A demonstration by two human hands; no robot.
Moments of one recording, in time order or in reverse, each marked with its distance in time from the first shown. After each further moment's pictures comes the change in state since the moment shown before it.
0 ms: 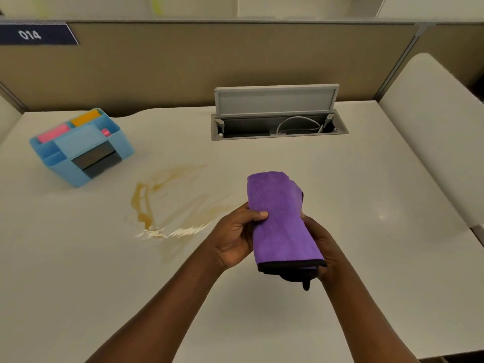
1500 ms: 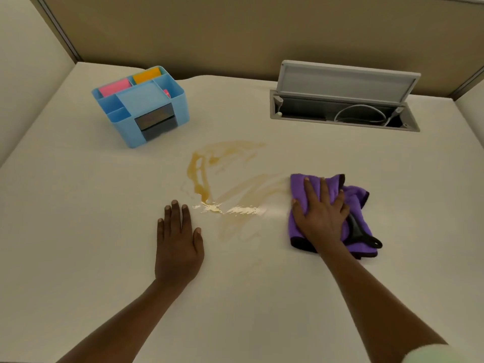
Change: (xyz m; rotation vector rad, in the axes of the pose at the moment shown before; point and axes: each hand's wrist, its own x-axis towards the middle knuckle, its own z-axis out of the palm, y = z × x) left_hand -0.101 -0.022 -0.259 1.786 0.954 0.328; right_hand 0.127 0.084 0.031 -2.084 0.672 -0.260
